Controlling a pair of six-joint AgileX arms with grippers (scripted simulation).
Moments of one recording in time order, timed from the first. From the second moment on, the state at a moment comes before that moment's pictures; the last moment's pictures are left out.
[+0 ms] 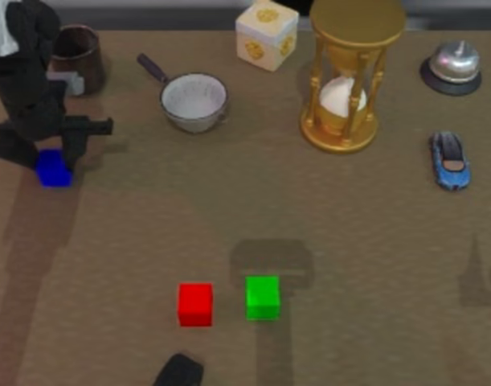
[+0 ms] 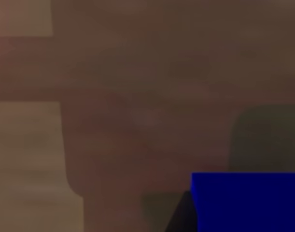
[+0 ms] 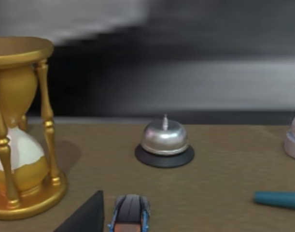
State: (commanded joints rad) left arm -0.06 2.40 1.81 -0.98 0.01 -0.06; right arm 0.01 0.00 0.00 0.00 0.00 0.00
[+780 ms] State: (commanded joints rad) left arm -0.05 2.34 1.91 -1.10 0.00 -0.06; right arm 0.01 0.00 0.00 0.00 0.00 0.00
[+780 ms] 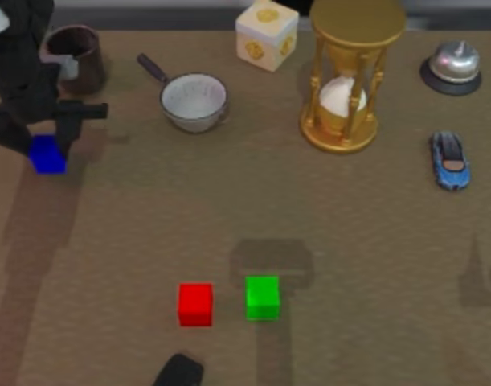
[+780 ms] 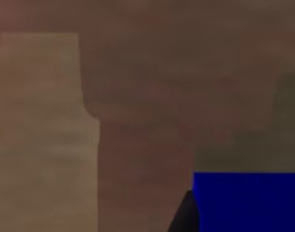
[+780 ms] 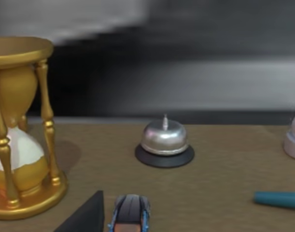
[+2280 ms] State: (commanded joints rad) left arm -0.94 2.34 2.12 -1.34 -0.02 -0.93; right arm 0.01 0.00 0.00 0.00 0.00 0.00
